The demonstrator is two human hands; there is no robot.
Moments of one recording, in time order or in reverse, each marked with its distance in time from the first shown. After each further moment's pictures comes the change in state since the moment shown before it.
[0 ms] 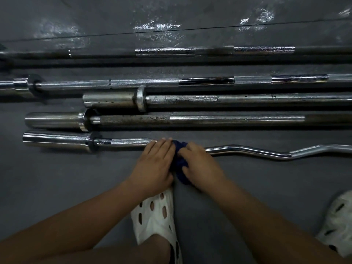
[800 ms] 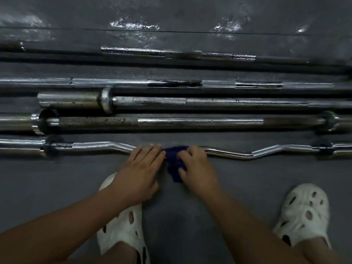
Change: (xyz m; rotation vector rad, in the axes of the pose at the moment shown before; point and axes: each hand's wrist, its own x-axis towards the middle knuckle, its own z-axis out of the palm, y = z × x) left_hand 0.016 0.037 0.003 0.008 -0.010 0.108; right_hand -0.042 0.063 -0.020 -0.083 0.227 0.198
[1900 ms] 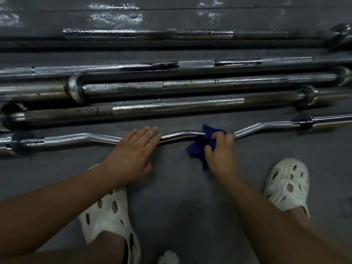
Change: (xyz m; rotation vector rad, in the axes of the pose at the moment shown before) left_hand 0.036 0.012 -0.005 0.004 -0.041 0.136; right_hand -0.022 0.081 -0.038 0.099 0.199 0.490
